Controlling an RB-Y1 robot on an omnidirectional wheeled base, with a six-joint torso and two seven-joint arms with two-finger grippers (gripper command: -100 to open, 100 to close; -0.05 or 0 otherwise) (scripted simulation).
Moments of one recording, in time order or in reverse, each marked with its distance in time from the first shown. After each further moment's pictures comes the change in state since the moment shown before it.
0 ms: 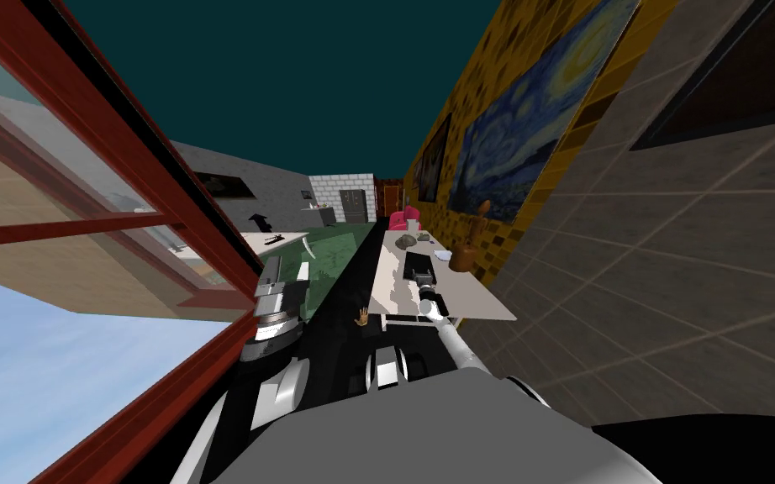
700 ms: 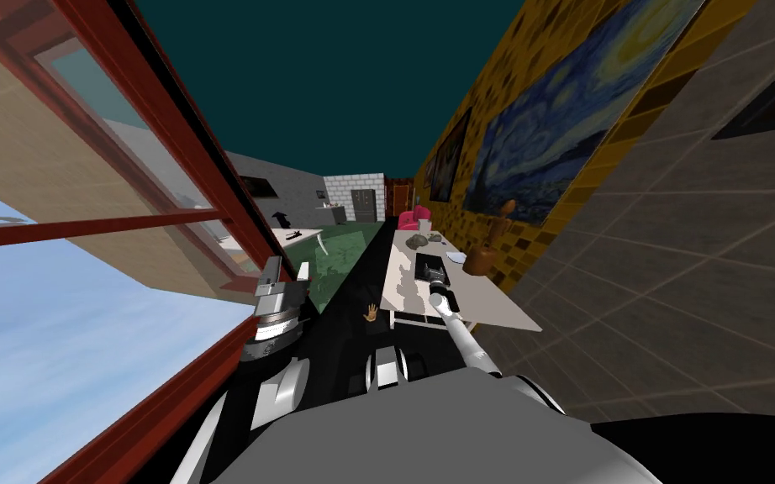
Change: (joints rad) left arm 0.000 0.000 0.000 0.000 0.000 0.000 0.000; right arm -0.019 -0.042 -0.143 -0.011 -0.058 -0.003 -0.166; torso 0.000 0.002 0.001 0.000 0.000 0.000
